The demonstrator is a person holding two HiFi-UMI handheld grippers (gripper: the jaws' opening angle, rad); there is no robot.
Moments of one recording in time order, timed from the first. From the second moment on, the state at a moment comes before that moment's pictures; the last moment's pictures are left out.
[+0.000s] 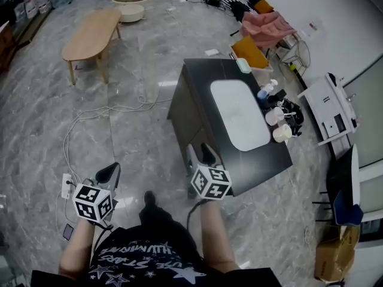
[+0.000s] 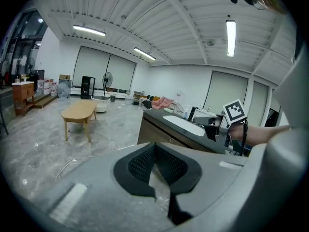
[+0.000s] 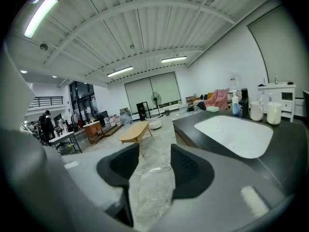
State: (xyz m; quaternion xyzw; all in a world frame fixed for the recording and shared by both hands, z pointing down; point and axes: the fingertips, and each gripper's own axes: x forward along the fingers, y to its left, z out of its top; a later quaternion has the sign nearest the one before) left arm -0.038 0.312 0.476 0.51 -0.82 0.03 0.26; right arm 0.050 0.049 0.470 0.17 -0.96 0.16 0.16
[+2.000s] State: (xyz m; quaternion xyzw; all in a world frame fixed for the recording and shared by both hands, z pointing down) left arm -0.339 -0.355 0.502 0.79 -0.55 0.12 0.25; right arm -0.113 -0.477 0.516 0.53 -0.79 0.27 0.13
